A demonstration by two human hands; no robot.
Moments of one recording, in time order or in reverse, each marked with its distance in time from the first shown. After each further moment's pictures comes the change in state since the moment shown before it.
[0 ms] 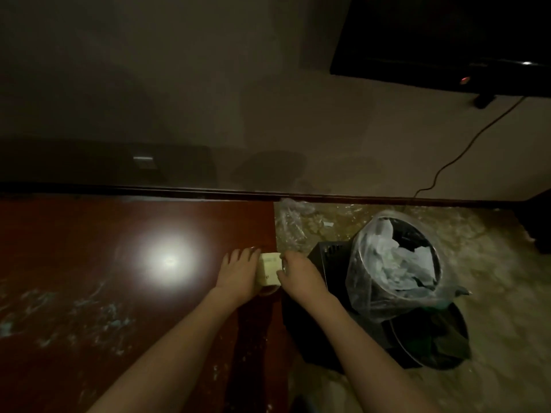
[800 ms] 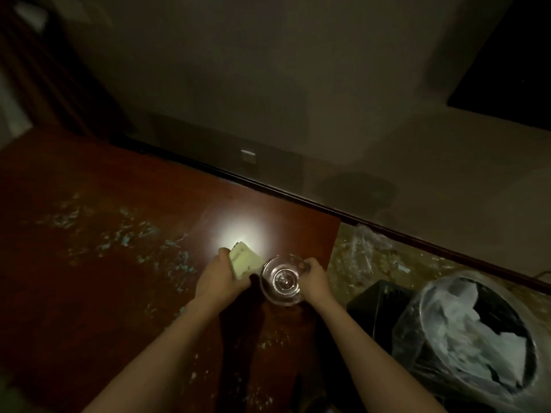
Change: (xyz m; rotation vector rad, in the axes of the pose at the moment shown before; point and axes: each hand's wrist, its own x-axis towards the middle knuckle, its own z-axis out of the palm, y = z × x) left_hand -0.108 -0.034 -0.014 -0.472 0.355 -0.761; right_hand 0.013 -0.032 0.028 0.424 -0.192 0.030
